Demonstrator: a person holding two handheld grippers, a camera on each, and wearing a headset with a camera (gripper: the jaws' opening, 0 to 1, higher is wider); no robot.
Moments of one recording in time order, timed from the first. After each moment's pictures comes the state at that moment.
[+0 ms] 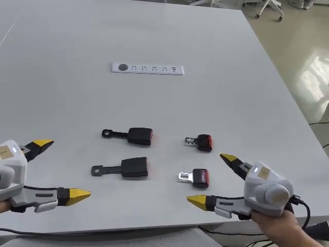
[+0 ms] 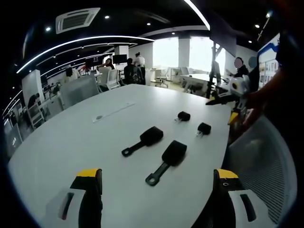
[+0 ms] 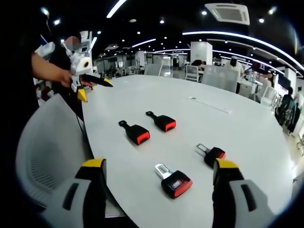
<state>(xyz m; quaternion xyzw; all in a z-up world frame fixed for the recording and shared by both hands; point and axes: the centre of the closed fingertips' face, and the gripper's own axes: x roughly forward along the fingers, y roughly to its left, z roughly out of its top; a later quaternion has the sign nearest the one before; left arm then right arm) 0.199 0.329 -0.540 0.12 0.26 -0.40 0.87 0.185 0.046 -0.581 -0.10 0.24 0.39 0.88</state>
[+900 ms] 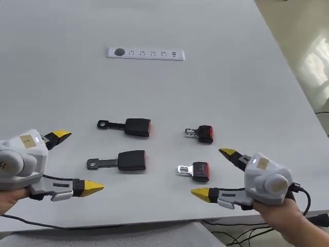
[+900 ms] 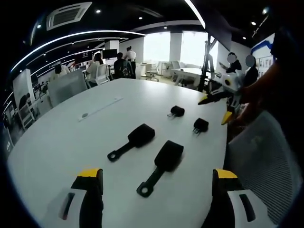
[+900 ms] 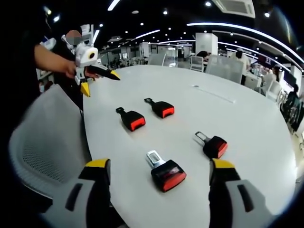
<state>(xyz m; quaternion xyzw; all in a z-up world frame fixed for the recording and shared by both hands) 0.221 0.287 -0.571 0.13 0.29 -0.44 0.84 0.199 0.030 -0.617 -0.12 0.28 0.41 0.86</state>
